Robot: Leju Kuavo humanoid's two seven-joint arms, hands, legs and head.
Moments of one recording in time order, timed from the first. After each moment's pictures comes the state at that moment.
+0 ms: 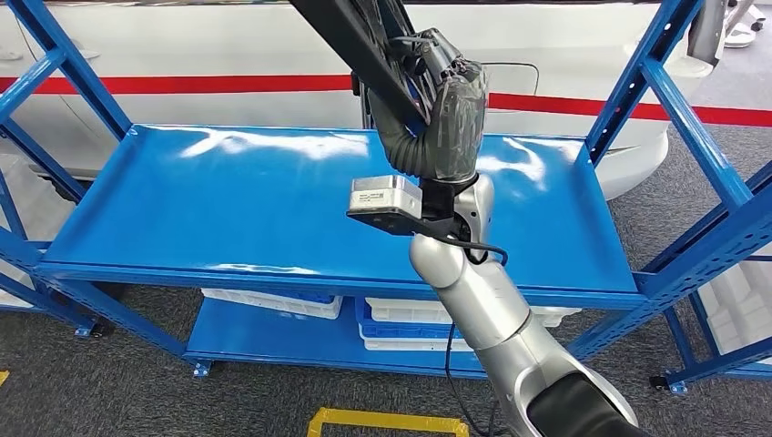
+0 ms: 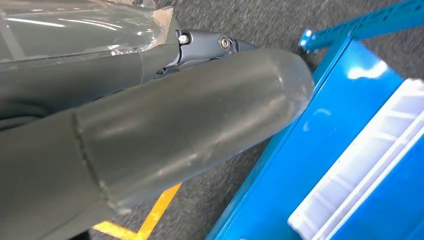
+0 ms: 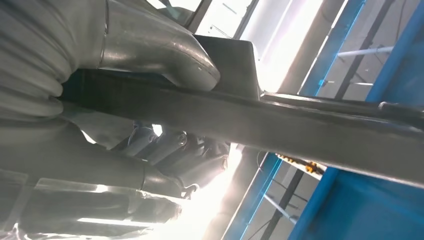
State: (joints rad) left arm -0.14 -0.22 0.39 -0.31 0.00 0.09 -0.65; right arm -0.68 0.08 0.46 -1.49 0.72 -0.68 -0.27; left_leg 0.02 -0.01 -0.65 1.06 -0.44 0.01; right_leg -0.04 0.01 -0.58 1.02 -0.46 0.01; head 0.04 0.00
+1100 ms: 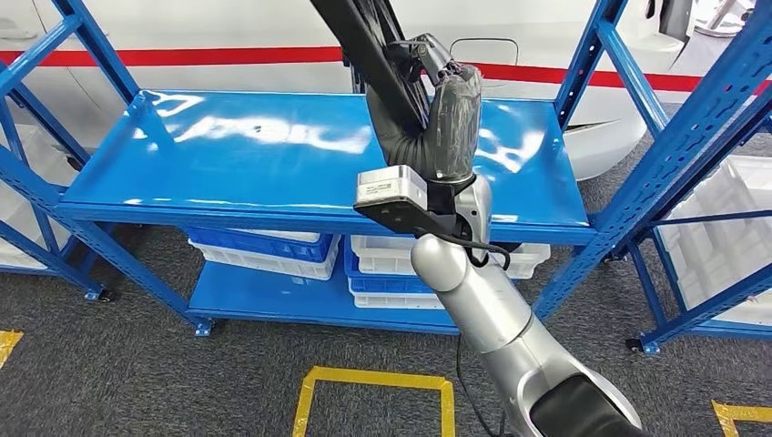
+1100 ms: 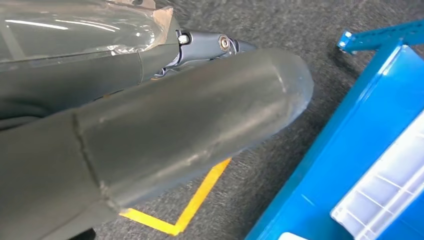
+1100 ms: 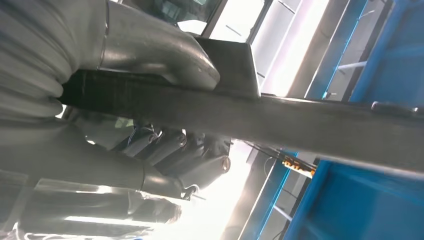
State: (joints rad) left arm -0.15 -0.19 0.40 -0.29 0.00 0.03 -0.66; right arm -0.67 0.07 0.47 -1.50 0.65 -0.63 -0.24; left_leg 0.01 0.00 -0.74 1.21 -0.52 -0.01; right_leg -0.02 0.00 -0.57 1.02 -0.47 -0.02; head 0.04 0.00
